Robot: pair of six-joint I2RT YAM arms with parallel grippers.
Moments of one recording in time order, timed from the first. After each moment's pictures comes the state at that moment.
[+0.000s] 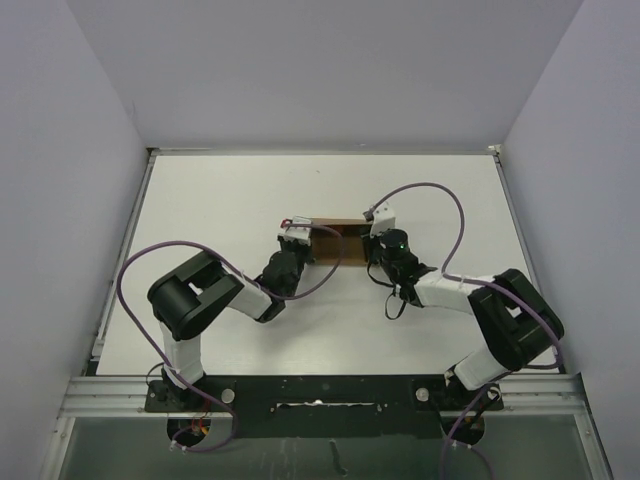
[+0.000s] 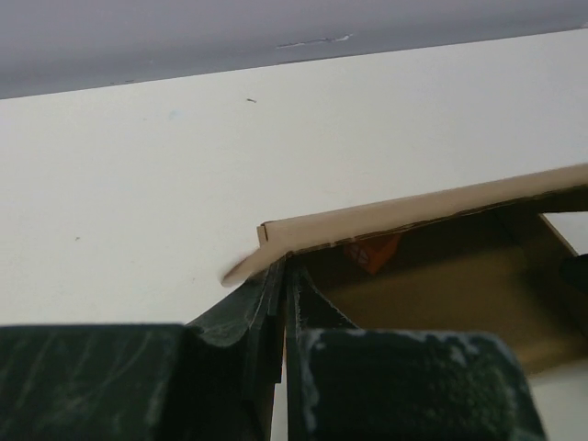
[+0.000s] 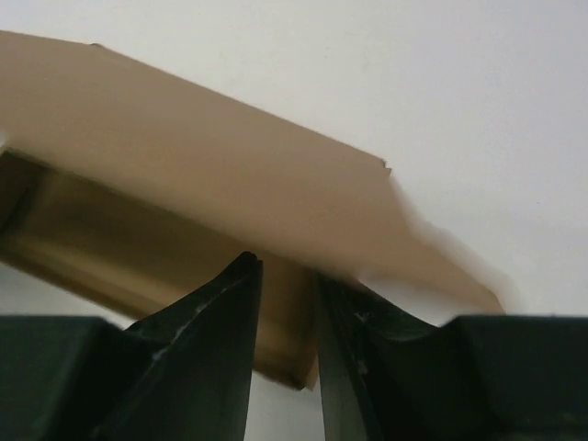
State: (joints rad) left arm -0.81 1.88 0.64 1.25 -0.56 -0.05; right arm 0.56 1.55 0.60 0.56 0.26 0.01
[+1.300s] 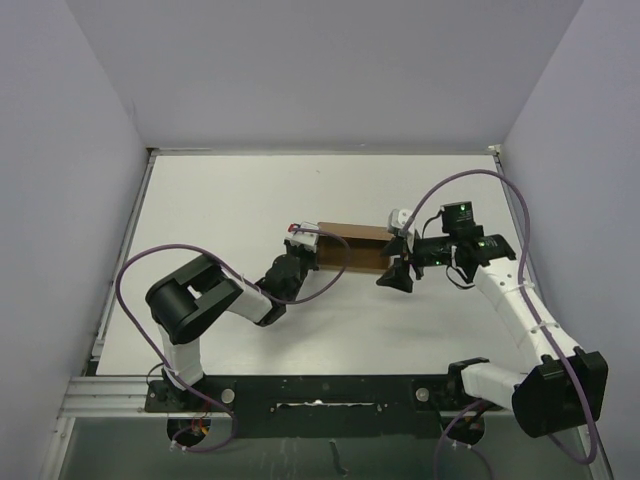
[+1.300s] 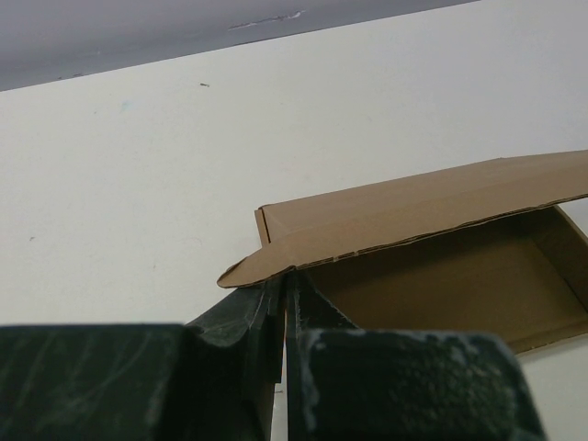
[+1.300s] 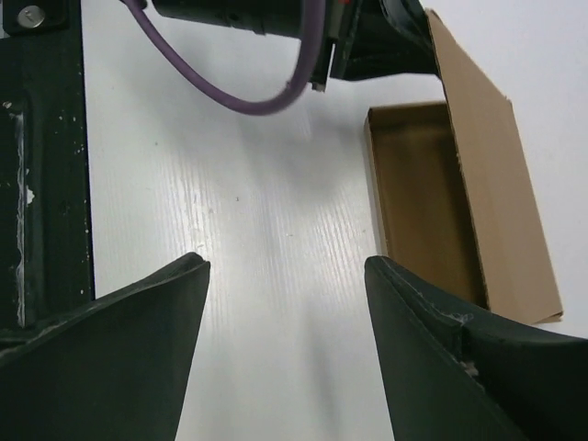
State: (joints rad) left arm -0.85 1.86 0.62 1.20 -0.49 -0.04; right arm 0.22 1.16 0.94 -0.69 -0.97 -0.77
